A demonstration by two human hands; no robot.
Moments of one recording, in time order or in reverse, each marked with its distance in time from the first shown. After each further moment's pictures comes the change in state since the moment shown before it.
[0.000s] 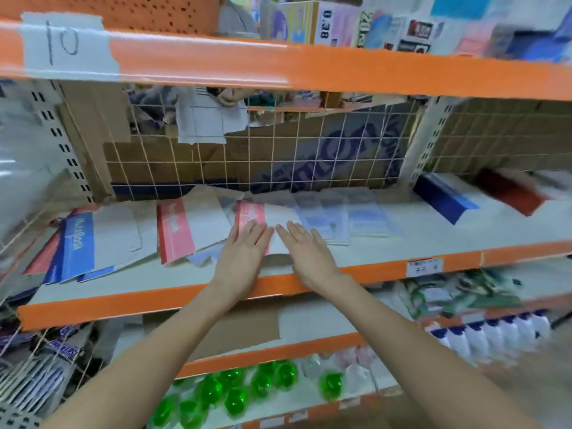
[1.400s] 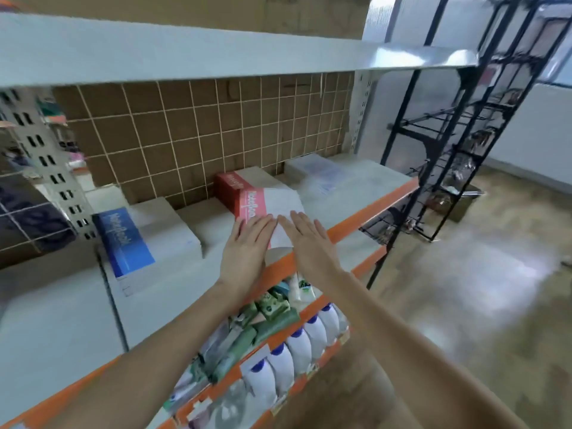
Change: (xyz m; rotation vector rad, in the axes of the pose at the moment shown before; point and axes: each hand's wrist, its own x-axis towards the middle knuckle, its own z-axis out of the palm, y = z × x) left_hand 0.353 0.626 0.033 -0.438 0.209 0.499; right_hand -0.210 0.665 -0.067 -0.043 0.159 0.497
